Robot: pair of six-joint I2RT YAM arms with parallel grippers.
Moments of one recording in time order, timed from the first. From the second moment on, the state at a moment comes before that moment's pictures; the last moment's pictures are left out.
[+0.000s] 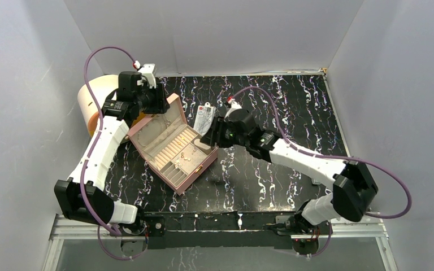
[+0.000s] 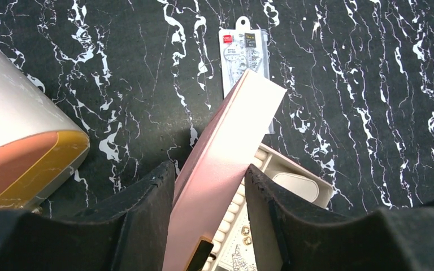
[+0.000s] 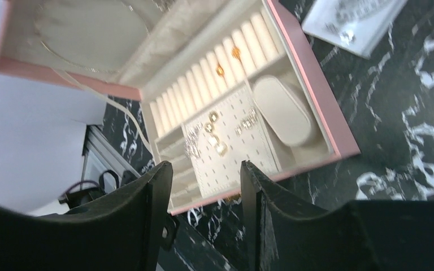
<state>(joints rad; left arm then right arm) -0.19 1.38 1.38 -0.67 0.16 -0.14 0.88 1.39 1.01 -0.12 -0.09 0.81</state>
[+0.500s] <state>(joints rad) -0.20 1.21 1.20 -0.67 0.32 -0.19 0.88 1.65 1.31 -0.12 -0.07 0.80</state>
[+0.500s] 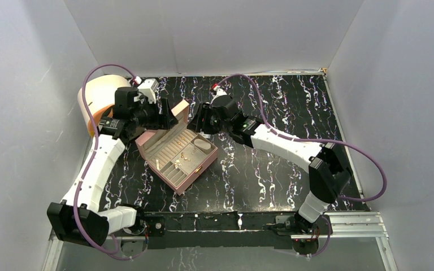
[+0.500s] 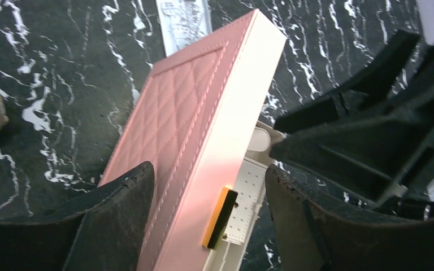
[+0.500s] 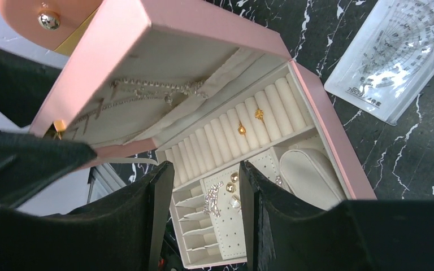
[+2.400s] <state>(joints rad) -0.21 0.72 0.78 -0.91 -0.11 -0.72 0.88 1.56 0.96 -0.11 -0.13 0.93</state>
